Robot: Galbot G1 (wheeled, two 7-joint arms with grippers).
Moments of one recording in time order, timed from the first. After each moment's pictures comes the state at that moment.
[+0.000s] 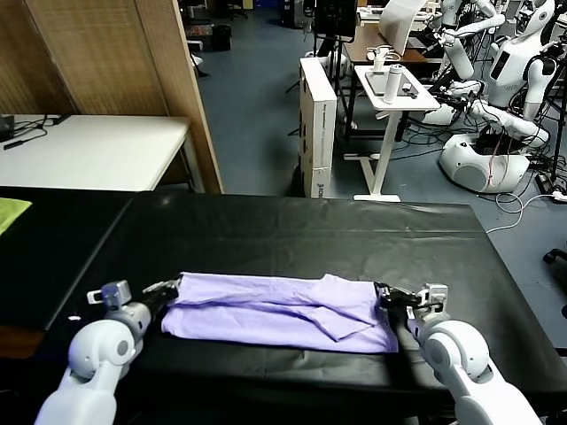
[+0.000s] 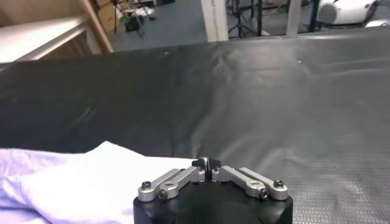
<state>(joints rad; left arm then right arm) 1.18 -1.18 -0.59 -1.83 -0.72 0.68 -0.12 -1.17 1.07 0.41 1.86 0.79 -0.57 0.23</state>
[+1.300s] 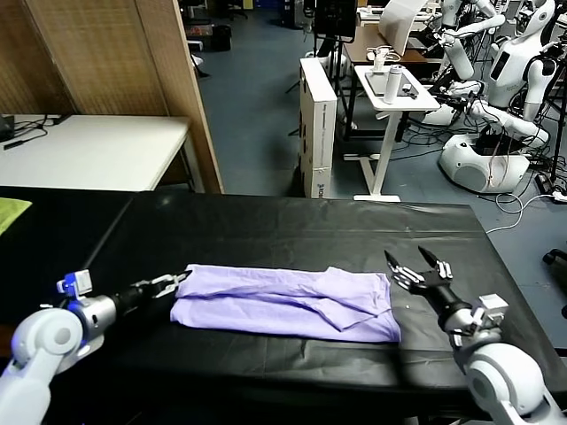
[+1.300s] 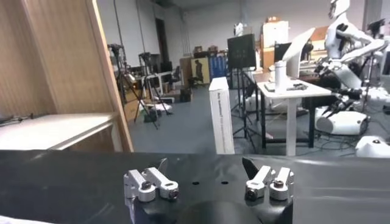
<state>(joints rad) 1.26 -0.80 -0.63 -1.81 -1.23 0.74 0.10 -1.51 0.94 0.68 2.14 0.73 -0.25 0.07</state>
